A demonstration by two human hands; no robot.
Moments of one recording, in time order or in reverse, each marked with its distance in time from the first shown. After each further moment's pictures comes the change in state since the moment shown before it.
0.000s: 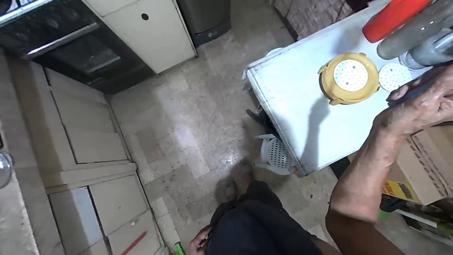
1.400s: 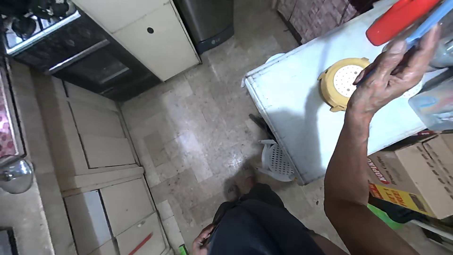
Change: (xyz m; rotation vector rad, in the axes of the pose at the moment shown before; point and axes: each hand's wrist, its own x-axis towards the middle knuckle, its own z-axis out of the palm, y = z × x) left_hand 0.021 0.046 0.036 -0.113 0.117 -0.017; right_hand 0.057 0.041 0.073 -0.038 -0.057 -0.188
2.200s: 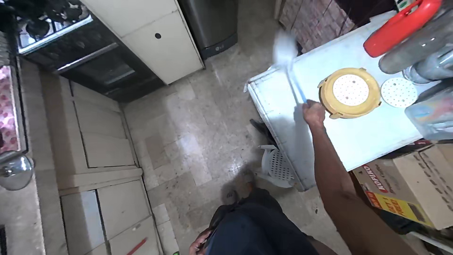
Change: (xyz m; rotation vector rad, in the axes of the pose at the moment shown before) left_hand 0.002 -0.015 -0.008 -0.007 -0.017 0.106; right_hand -0.094 0.100 0.023 -0.804 -0.713 0.772
